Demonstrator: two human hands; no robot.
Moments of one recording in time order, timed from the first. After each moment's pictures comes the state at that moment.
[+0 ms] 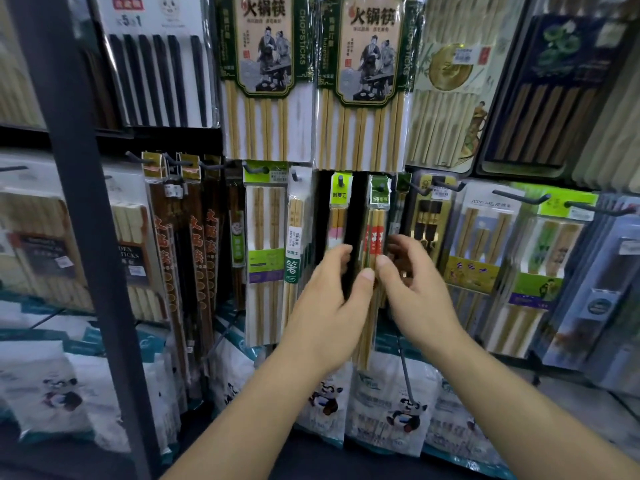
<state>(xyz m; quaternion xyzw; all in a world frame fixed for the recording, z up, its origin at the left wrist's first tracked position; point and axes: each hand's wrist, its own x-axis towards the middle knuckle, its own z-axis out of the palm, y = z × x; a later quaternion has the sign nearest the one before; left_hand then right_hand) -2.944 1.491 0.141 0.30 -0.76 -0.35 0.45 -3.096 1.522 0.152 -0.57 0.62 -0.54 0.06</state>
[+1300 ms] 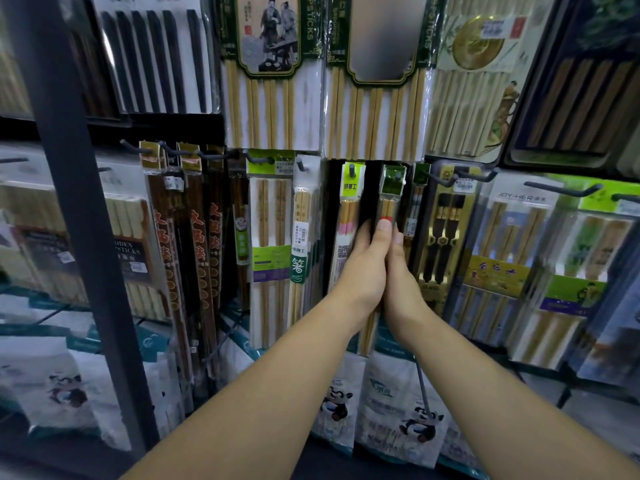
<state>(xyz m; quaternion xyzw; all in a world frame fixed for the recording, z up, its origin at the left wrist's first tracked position) -3.018 1.434 0.154 0.26 -0.60 -0.59 0.47 -3.096 1.439 0.123 -0.47 0.50 -0.64 0.34</state>
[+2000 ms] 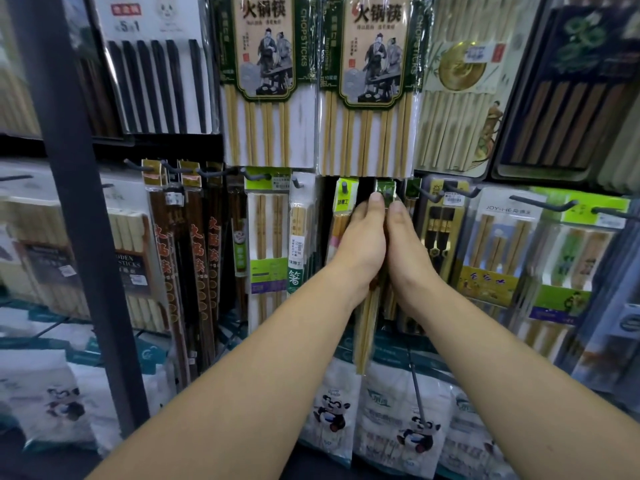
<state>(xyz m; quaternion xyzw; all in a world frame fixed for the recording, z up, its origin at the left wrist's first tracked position) -3.024 1.429 0.204 0.27 -0.59 -0.59 0.47 -3.105 1.441 0.183 -0.50 0.50 -0.66 0.25</state>
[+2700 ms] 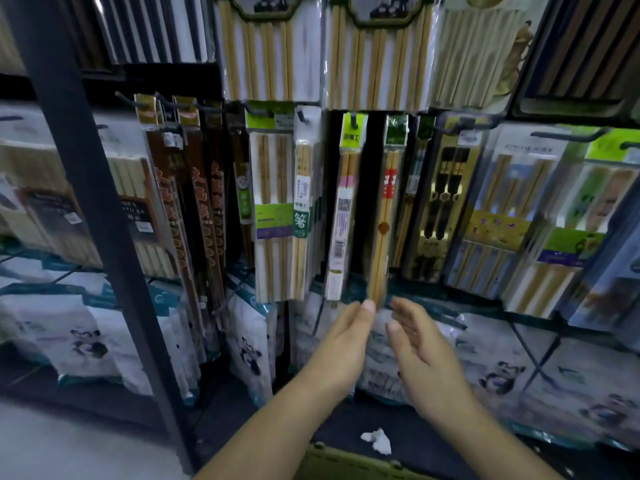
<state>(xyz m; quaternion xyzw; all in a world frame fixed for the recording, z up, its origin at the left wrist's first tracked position) -2.953 1.507 0.040 0.38 -0.62 -0.61 0.32 -3.090 1.570 0.029 -0.54 0.65 -0.48 0.21</state>
